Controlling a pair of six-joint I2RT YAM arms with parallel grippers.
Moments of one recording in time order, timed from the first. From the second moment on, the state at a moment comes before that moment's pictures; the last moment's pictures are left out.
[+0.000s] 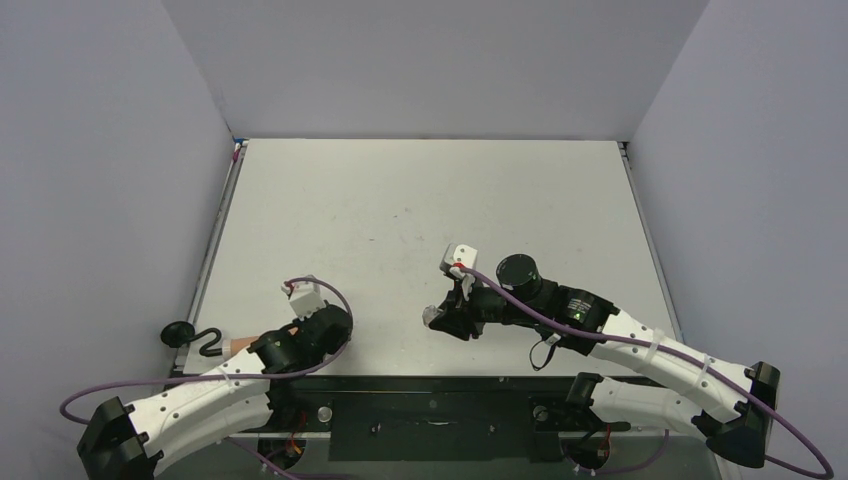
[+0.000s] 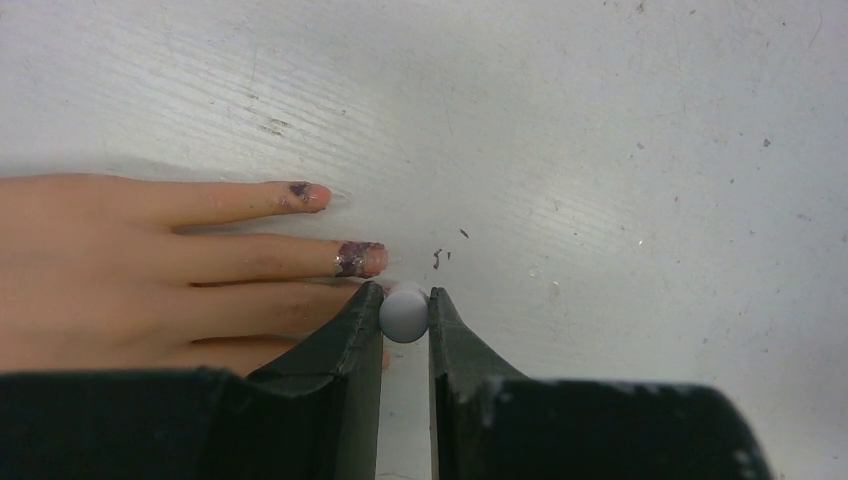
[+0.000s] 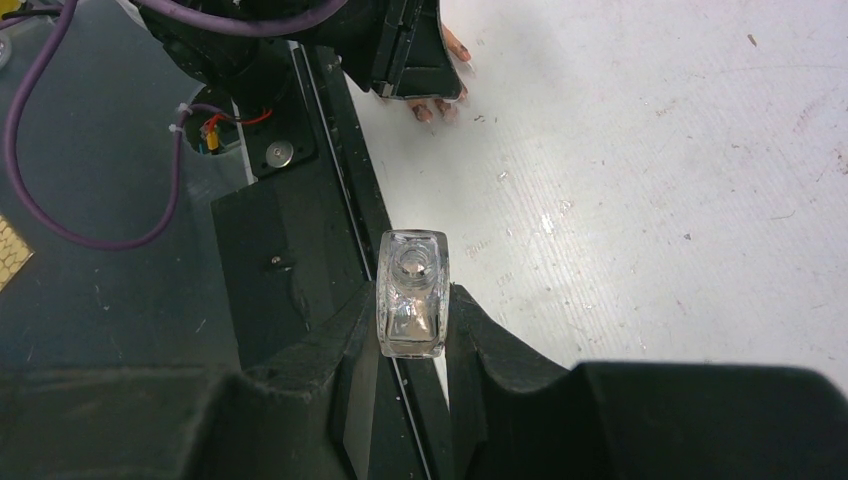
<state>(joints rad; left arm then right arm) -0.89 0.72 0.33 -0.57 -0.60 -1.14 1.00 0.95 0.87 -0.35 -0.33 0.09</state>
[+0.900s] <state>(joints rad) -0.89 0.72 0.32 -0.56 -0.59 -1.16 1.00 0.95 0.87 -0.36 -0.33 0.09</state>
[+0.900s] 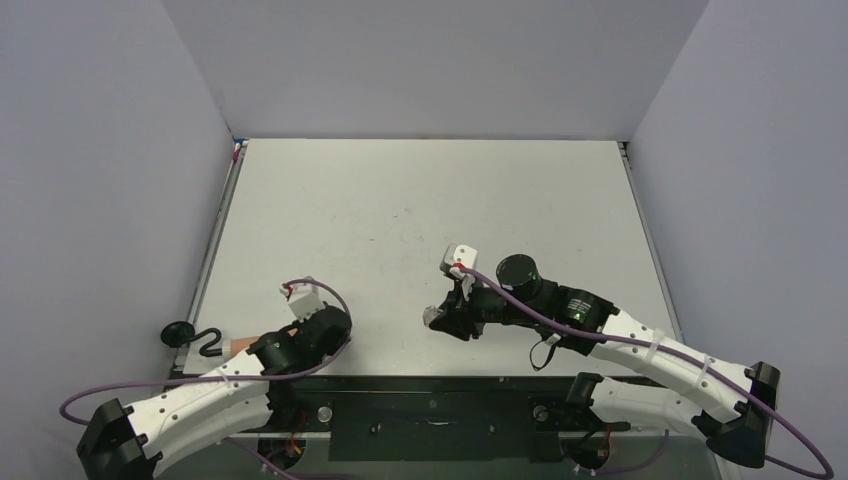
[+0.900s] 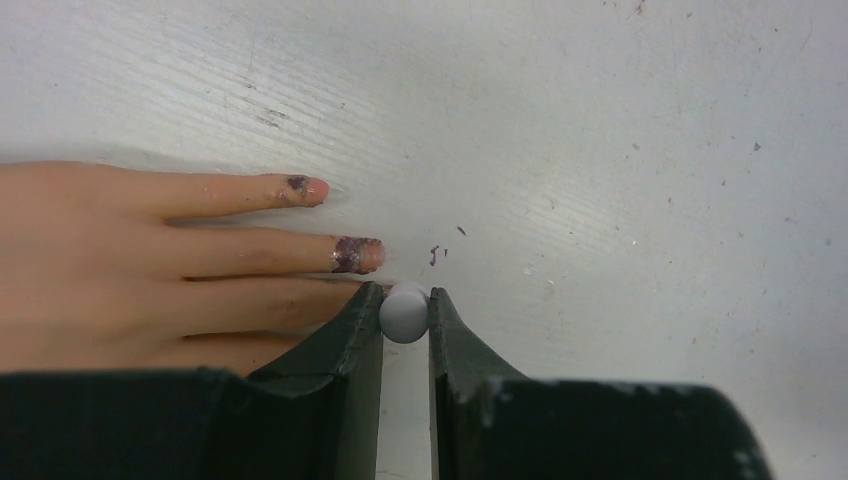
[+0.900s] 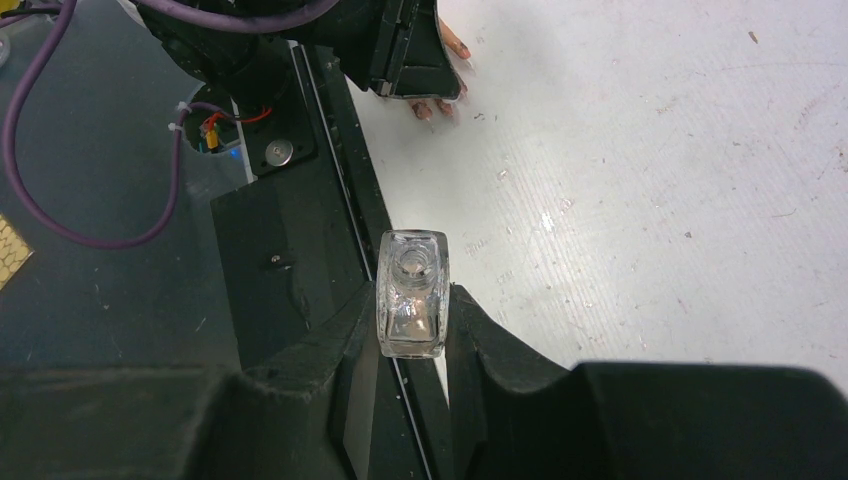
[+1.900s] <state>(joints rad) -0.91 0.65 0.33 -0.66 -0.62 -1.19 1.00 0.95 0.85 -0.36 -0.33 0.09</state>
